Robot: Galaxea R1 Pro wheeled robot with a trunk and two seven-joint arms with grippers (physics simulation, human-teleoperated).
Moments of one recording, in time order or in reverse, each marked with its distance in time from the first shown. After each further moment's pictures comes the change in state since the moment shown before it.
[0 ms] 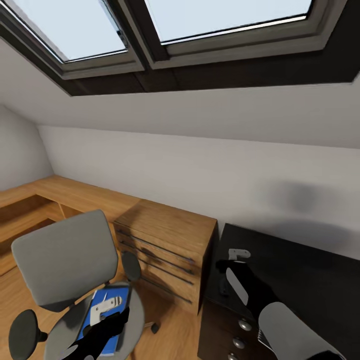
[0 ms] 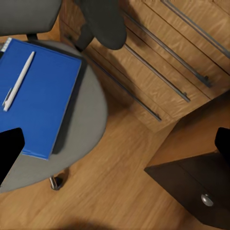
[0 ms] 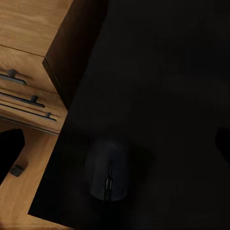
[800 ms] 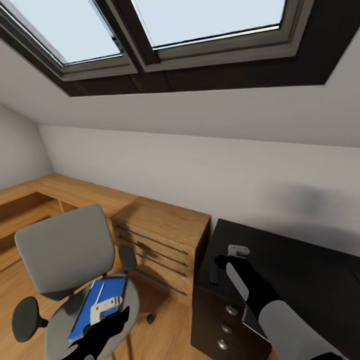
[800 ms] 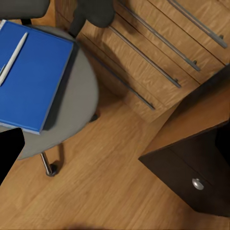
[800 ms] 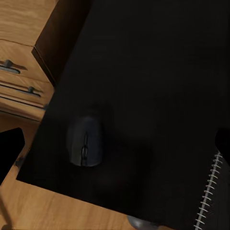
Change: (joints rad) left arm 0.000 -0.001 -0.003 -0.006 -0.001 -0.002 0.002; right arm 0.000 -0.002 -0.009 -0.068 -0.038 0.048 -0.003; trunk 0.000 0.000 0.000
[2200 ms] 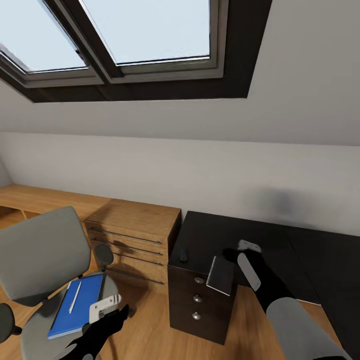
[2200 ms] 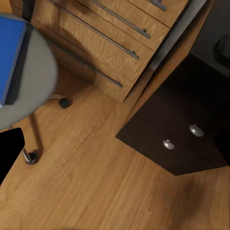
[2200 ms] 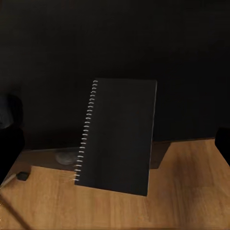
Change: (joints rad) left arm 0.000 0.001 0.005 -0.014 0.001 -0.002 -0.001; right arm -0.002 -0.023 -0.161 -0.084 -0.092 0.065 -0.004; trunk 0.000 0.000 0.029
